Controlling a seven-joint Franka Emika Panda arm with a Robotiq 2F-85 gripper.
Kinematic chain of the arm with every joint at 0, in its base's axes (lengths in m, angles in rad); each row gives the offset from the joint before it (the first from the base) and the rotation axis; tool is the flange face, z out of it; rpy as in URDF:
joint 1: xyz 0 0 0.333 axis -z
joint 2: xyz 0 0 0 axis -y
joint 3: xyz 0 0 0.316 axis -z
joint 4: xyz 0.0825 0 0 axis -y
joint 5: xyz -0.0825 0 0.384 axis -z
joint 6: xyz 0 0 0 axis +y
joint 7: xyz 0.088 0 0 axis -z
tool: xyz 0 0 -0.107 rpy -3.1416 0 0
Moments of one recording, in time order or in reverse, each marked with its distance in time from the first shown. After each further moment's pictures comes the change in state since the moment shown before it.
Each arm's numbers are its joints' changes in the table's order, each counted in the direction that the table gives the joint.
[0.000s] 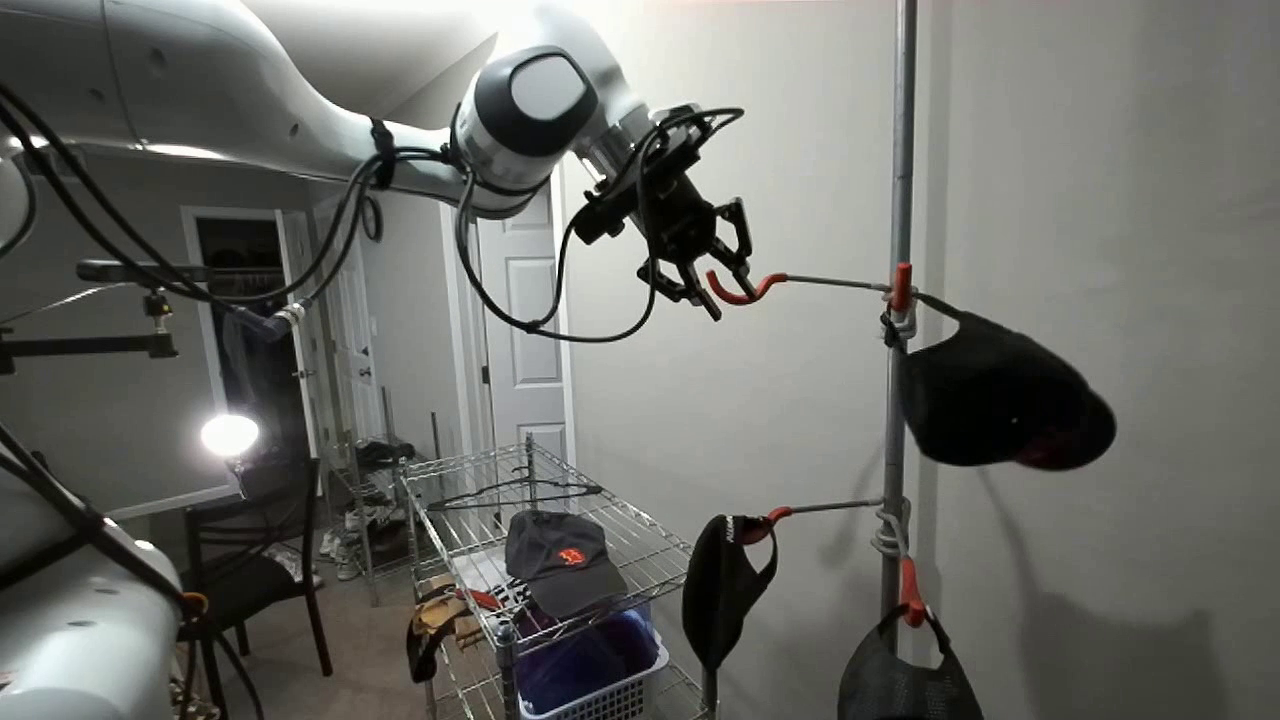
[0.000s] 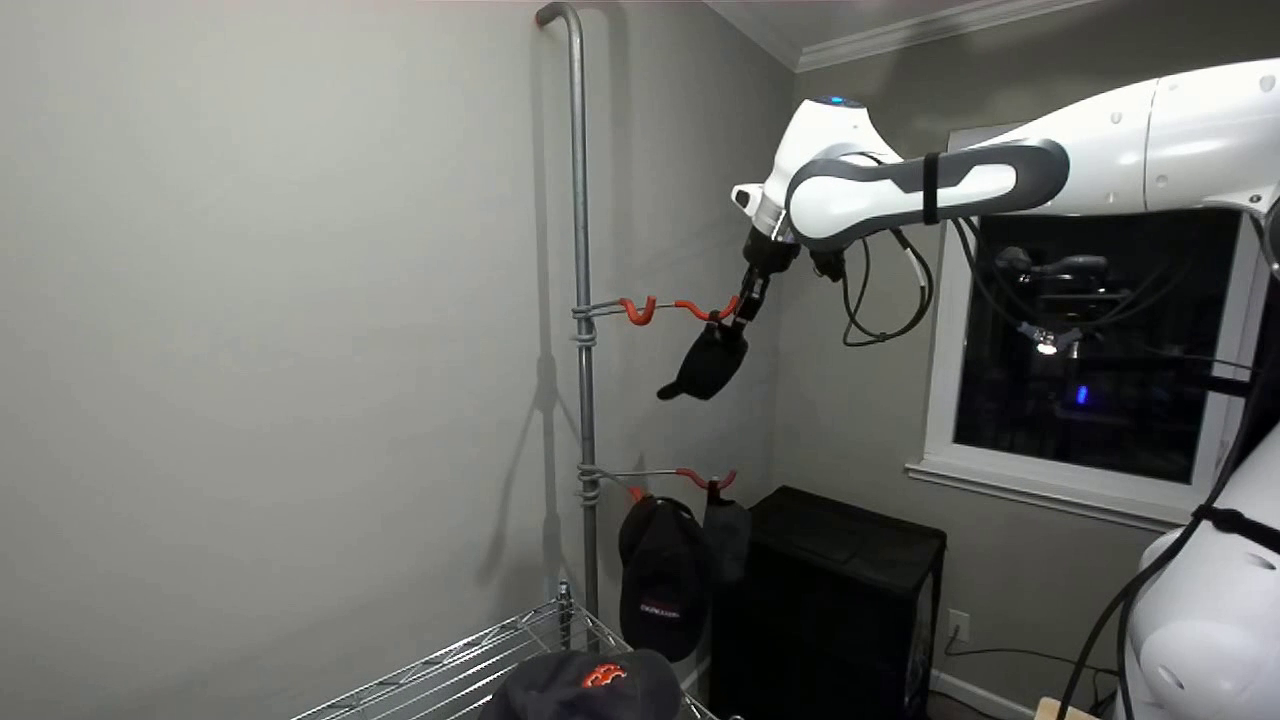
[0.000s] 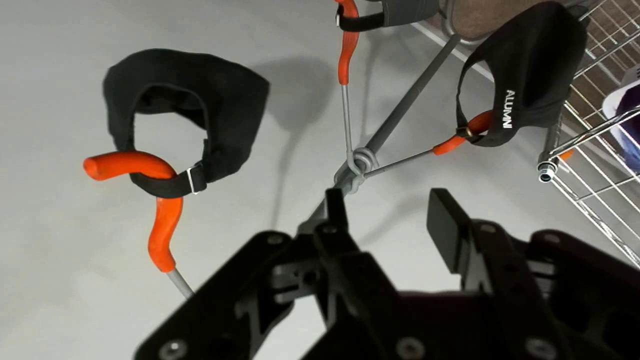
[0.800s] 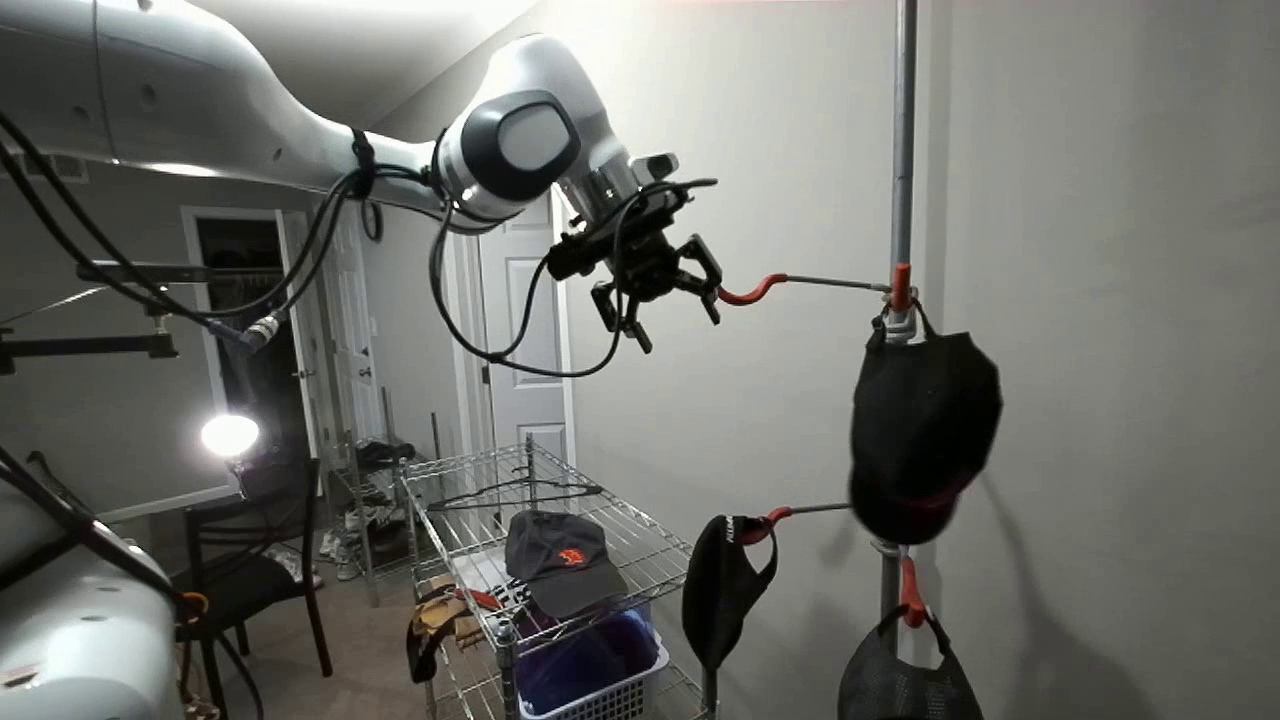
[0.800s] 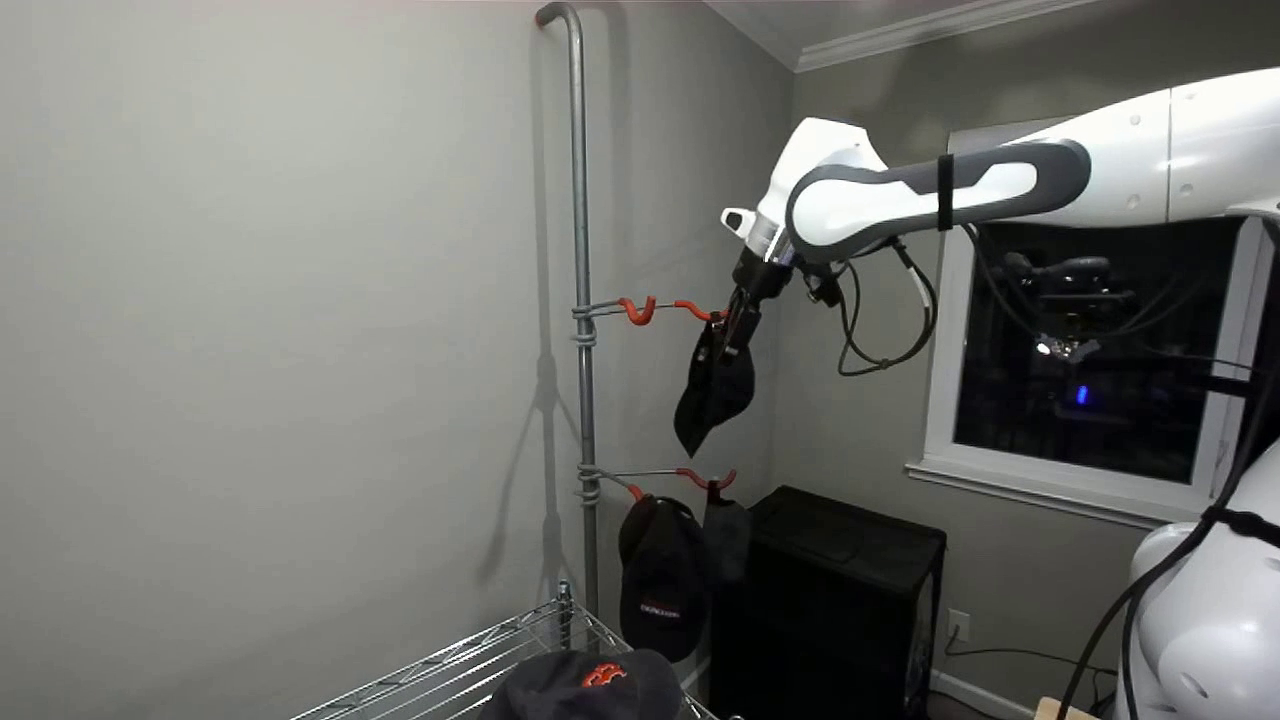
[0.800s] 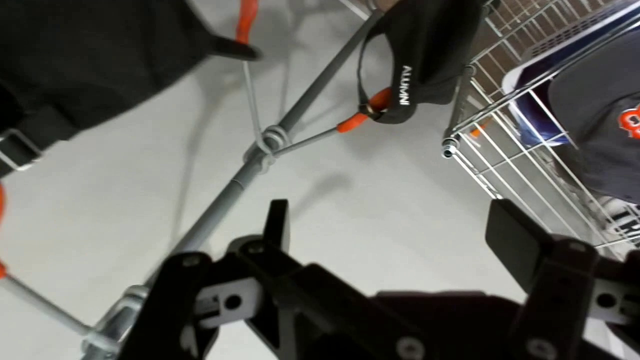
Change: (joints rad) arm -0.095 0.051 0.020 -0.120 -0.142 -0.008 -0.047
